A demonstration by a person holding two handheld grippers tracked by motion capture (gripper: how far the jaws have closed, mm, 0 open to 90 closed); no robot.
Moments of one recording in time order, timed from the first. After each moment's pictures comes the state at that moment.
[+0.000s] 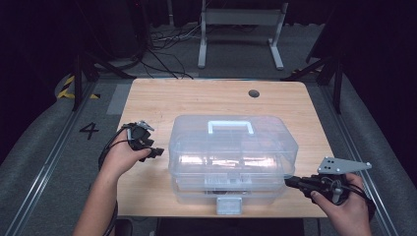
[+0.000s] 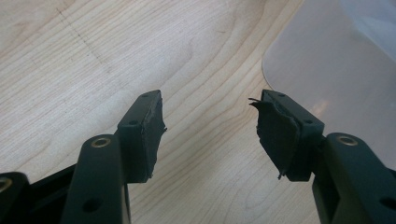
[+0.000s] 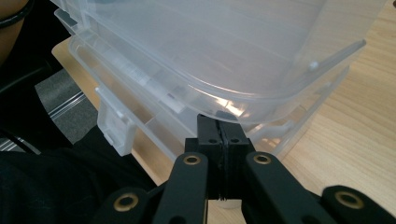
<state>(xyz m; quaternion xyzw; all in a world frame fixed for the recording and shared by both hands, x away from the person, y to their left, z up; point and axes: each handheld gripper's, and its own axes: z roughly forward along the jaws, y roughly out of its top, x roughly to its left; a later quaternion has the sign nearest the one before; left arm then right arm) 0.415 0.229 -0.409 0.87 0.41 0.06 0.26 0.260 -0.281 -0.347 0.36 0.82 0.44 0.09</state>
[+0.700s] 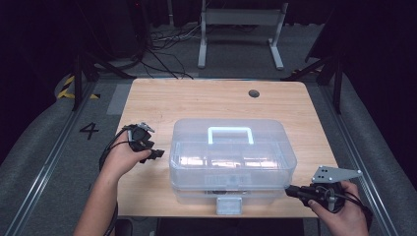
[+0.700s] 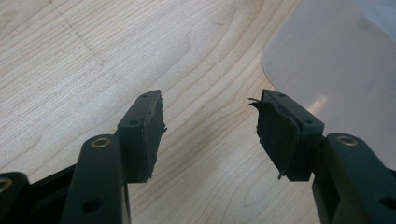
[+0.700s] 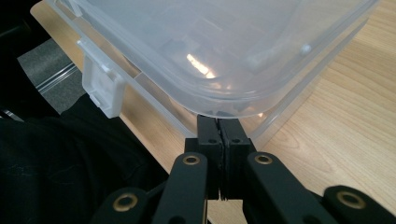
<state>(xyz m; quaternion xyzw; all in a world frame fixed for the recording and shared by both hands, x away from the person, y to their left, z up) 0.415 0.229 -0.414 0.87 0.41 0.06 0.26 0.251 -0.282 -0.367 0.36 0.84 0.40 0.08</state>
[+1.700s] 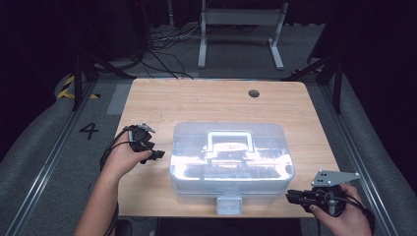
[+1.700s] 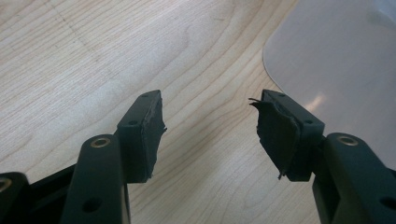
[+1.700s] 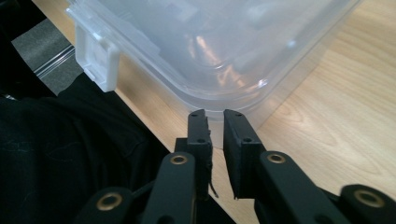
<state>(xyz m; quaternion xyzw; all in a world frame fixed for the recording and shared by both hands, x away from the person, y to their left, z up) 0.415 0.230 -0.418 0.87 0.41 0.05 0.26 0.247 -0.289 -0.374 0.37 0.85 0.37 0.07</state>
